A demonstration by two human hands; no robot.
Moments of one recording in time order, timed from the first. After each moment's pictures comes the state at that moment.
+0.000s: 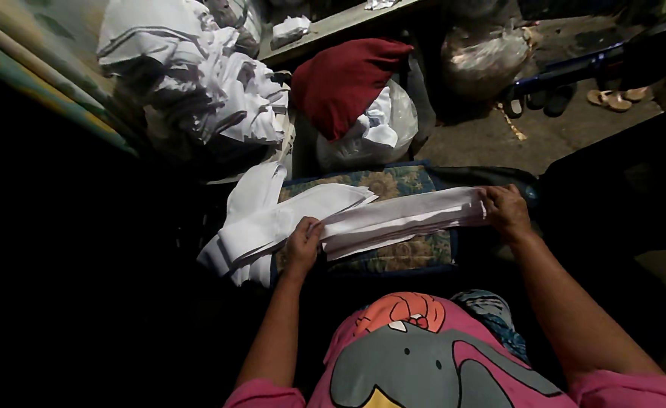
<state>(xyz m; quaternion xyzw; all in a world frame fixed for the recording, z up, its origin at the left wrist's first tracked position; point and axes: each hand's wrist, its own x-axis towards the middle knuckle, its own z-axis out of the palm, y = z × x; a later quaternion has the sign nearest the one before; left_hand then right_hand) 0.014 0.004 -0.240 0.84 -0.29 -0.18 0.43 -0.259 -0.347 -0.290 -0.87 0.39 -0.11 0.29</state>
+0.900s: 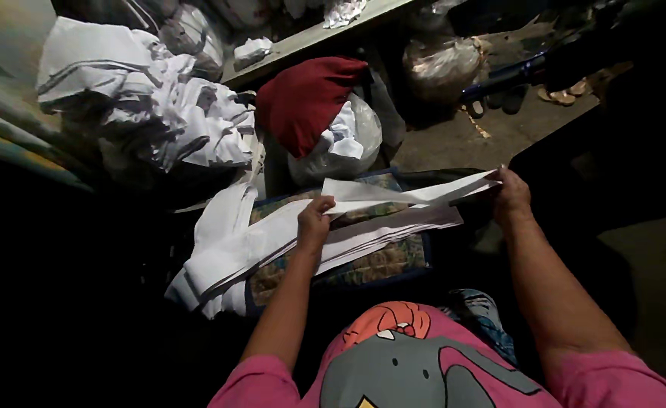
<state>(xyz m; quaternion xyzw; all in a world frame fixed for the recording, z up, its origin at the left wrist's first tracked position) 0.014 -0.110 -0.256 0.81 -0.42 -0.15 0.37 -0.286 -0.392 -0.281 -0.49 0.57 -0.32 0.58</state>
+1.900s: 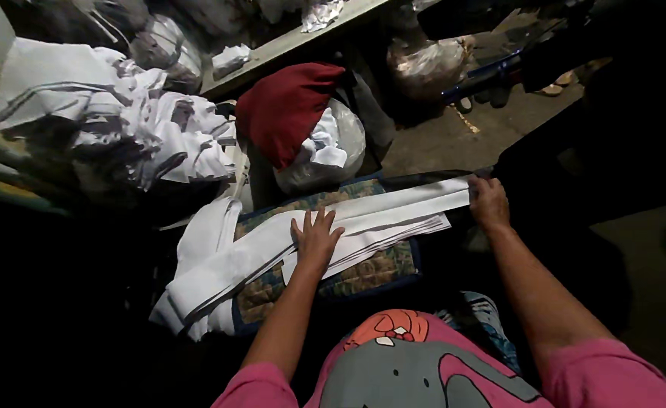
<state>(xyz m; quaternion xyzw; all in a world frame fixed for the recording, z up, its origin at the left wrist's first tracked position) -0.009 -0.137 -0.279 0.88 -0.44 -0.18 -0.02 -0.302 -0.404 -0.312 -0.78 0.56 -0.10 0.25</state>
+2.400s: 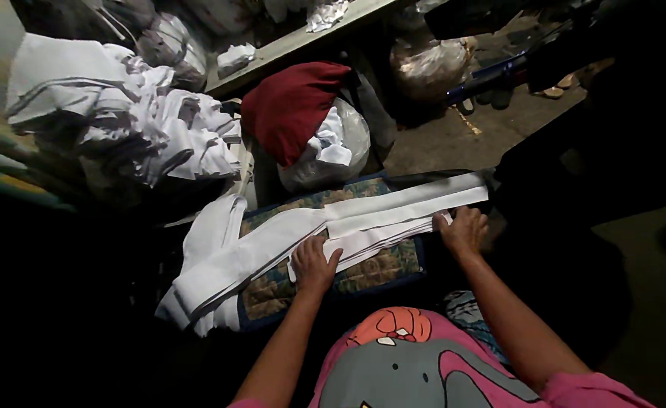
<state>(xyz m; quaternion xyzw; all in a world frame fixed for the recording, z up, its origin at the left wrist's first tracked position) -0.035 -0.070 -0.282 0.90 -0.41 -0.12 0.08 -0.265 -0.312 -0.296 -0.72 0.63 -0.03 0.28</state>
